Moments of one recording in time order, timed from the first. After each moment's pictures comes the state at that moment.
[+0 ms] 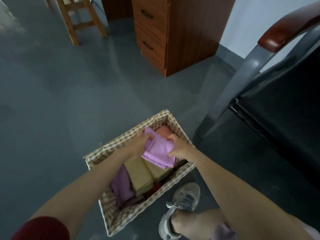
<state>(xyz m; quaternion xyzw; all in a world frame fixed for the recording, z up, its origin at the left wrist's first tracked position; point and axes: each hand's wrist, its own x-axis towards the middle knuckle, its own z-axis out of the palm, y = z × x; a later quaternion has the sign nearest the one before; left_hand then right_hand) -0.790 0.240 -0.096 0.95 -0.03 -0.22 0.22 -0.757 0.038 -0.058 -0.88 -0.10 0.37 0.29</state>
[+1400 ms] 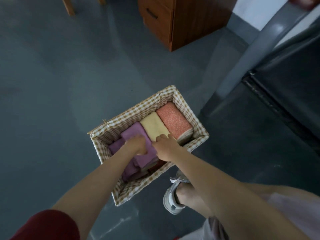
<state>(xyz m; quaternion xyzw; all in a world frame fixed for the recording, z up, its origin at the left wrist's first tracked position) -0.850 0.225 -0.118 0.92 0.07 -0.39 0.07 -0.829 0.090 -0.096 -0.87 -0.39 0.29 -0.10</state>
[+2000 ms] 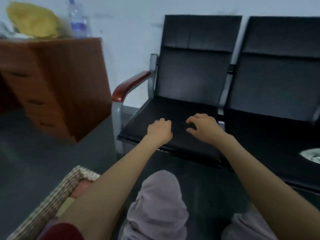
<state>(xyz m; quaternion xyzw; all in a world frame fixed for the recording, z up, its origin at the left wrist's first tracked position) -0.854 -0.148 0.181 0.94 -0.32 0.00 0.09 -0.930 -0.301 0.198 -1.00 0.07 -0.06 0.02</state>
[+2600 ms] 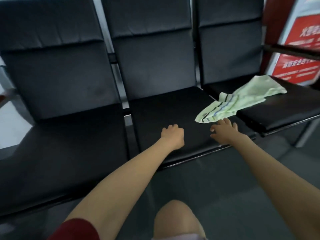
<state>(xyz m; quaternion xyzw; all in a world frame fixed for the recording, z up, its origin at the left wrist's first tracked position) -1.000 -0.509 0.119 0.77 -0.62 -0.09 -0.05 -1.167 -0.625 0.100 -0.86 0.50 0.09 0.07</state>
